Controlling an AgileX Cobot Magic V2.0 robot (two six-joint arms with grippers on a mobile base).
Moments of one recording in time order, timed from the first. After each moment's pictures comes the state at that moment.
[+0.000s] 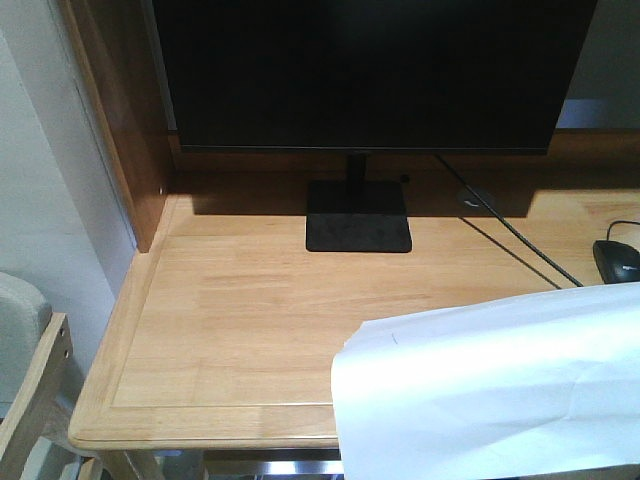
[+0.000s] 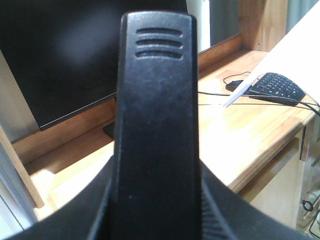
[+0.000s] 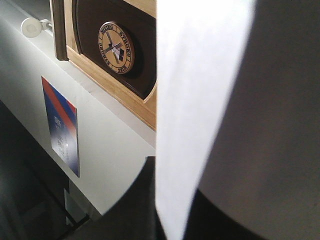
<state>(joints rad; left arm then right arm) -0.47 0.10 -0.64 -0.27 0.81 0.38 0.00 0.16 0.02 -0.49 -0.80 1.69</state>
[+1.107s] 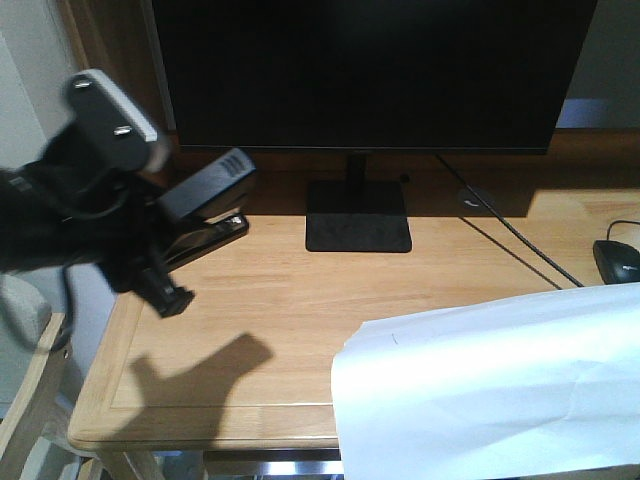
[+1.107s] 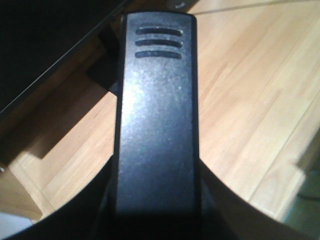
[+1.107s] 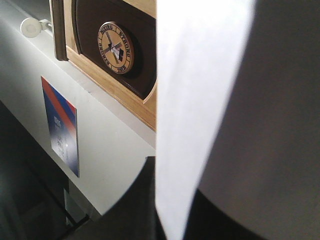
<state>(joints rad) -0.47 1.25 -1.02 -0.33 0.52 0.74 0.00 0.16 0.02 -0.49 -0.80 1.69</state>
